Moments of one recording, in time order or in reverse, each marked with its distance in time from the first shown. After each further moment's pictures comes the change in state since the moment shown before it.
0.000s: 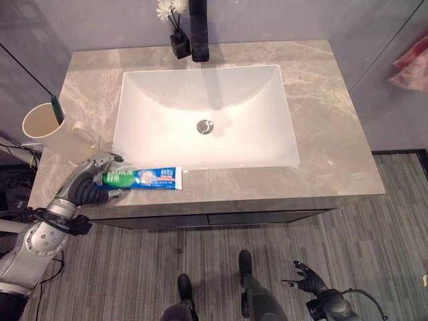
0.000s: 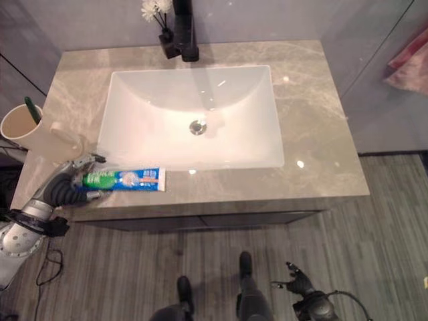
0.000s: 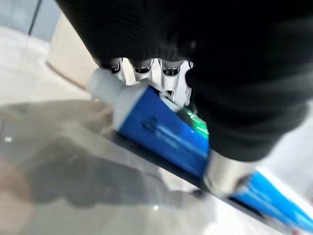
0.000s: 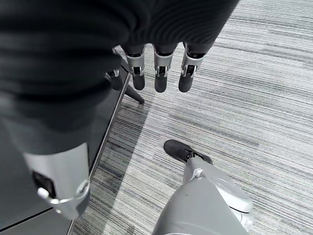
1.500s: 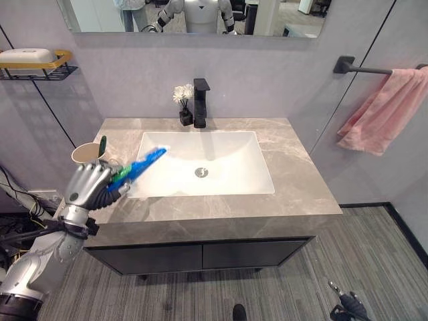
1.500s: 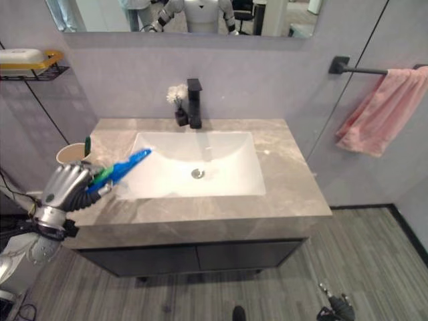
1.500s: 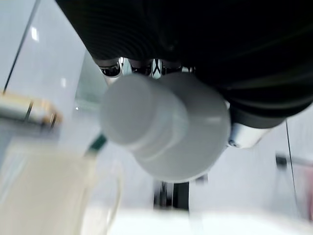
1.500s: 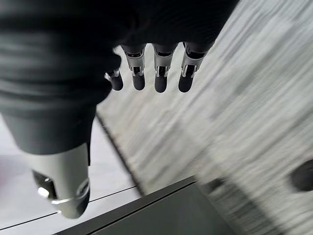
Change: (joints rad) left arm -0.024 -0.064 0.000 -0.097 0.546 0.090 0.315; right arm 0.012 0.090 -0.397 0.130 0.635 -0.043 -0.171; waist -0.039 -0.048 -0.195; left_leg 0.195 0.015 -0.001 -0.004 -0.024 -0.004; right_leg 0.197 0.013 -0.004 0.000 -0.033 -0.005
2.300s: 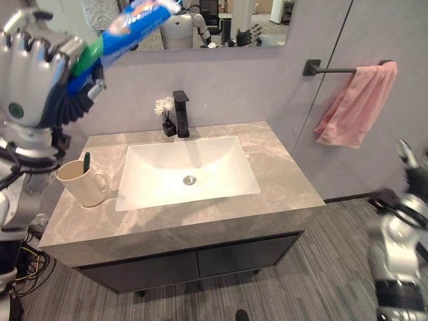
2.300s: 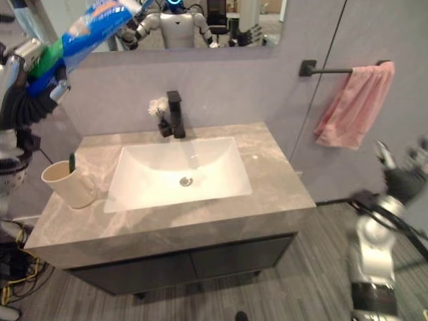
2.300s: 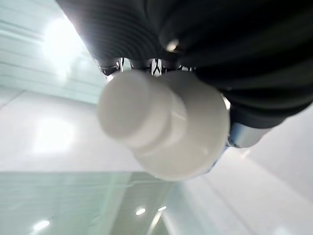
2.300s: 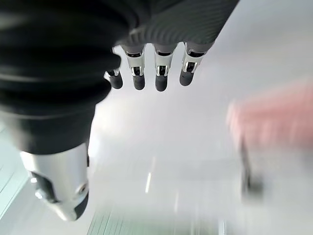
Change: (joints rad) left arm -0.502 0.199 -0.022 -0.105 0.181 0.028 0.195; right arm -0.330 -0.216 0.021 -0.940 -0.277 -0.177 -0.294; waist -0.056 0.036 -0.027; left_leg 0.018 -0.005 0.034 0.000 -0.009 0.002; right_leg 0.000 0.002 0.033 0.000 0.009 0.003
